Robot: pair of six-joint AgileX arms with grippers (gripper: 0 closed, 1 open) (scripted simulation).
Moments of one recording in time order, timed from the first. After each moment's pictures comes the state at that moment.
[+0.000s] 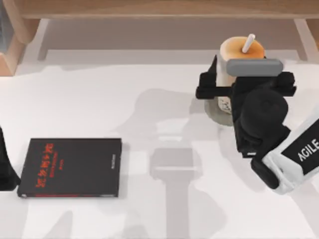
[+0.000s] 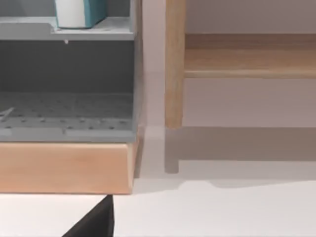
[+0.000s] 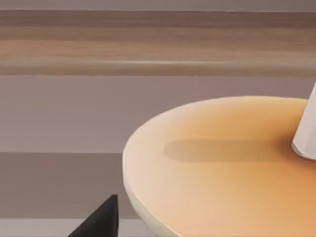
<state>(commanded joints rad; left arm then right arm) 0.00 0.00 0.00 0.00 0.00 0.00 0.56 2.14 0.77 1.37 0.60 0.00</state>
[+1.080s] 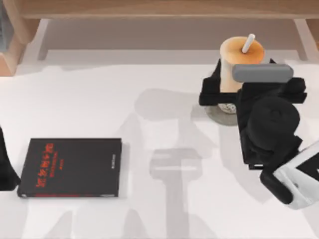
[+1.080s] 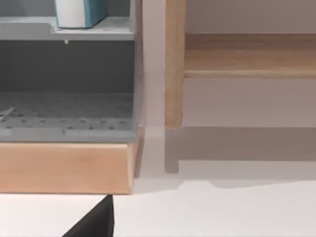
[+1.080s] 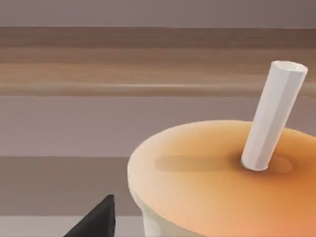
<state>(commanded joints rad) 0.00 0.00 0.00 0.00 0.00 0.00 0.63 1.98 0.64 1.34 0.67 0.00</state>
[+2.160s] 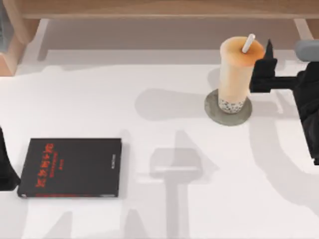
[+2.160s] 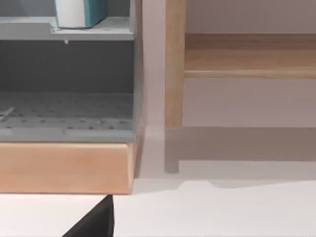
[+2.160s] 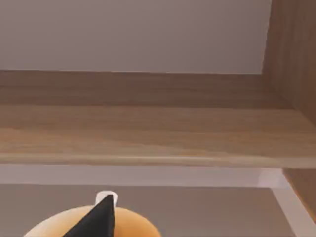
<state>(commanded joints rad) 0.00 0.00 0.00 0.00 0.00 0.00 0.50 1.44 0.48 0.95 0.53 0.00</state>
